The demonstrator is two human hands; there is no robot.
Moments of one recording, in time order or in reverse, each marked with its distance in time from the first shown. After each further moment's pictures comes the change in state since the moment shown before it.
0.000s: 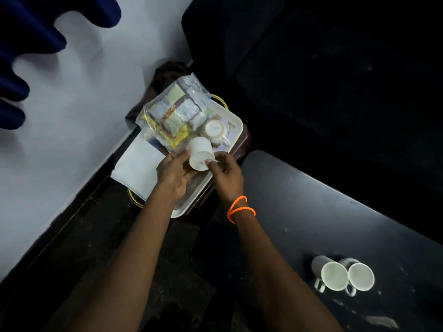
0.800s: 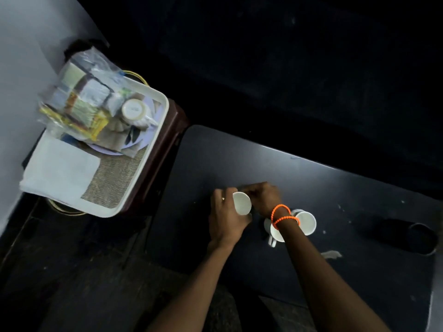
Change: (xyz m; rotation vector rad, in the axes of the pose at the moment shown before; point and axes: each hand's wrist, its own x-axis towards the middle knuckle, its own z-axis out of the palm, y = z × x) left_hand -0.123 -0.261 0.083 1.369 -0.264 0.551; right_hand -0.043 0.090 -0.253 -0.737 -0.114 0.217
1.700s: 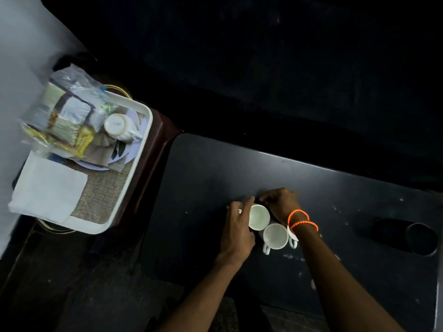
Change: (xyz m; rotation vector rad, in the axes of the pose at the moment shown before) left_hand -0.014 0.023 0.034 0.022 -0.216 0.195; right_hand 0.004 0.059 -0.043 -0.068 0.037 0.177
